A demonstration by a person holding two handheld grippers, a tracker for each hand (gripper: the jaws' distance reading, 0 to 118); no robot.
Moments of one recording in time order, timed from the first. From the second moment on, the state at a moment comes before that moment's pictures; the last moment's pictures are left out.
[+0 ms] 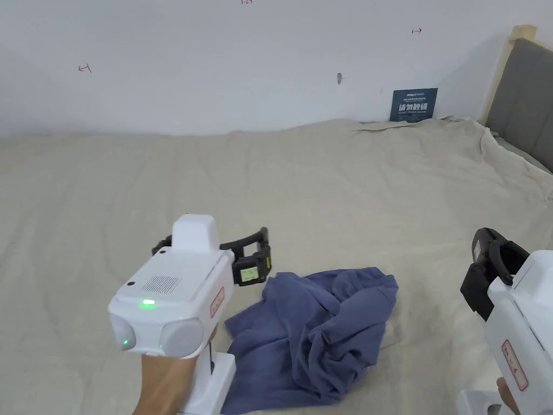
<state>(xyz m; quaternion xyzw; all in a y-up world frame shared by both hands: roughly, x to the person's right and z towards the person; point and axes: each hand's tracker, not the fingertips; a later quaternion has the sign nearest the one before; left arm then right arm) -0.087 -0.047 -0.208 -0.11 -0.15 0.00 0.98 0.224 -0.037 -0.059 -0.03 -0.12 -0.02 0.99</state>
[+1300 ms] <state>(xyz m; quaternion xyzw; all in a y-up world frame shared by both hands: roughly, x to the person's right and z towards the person) -0.131 -0.085 -0.194 -0.17 -0.09 -0.04 0.98 0.204 -0.044 -0.069 -0.02 -0.10 -0.01 0.99</state>
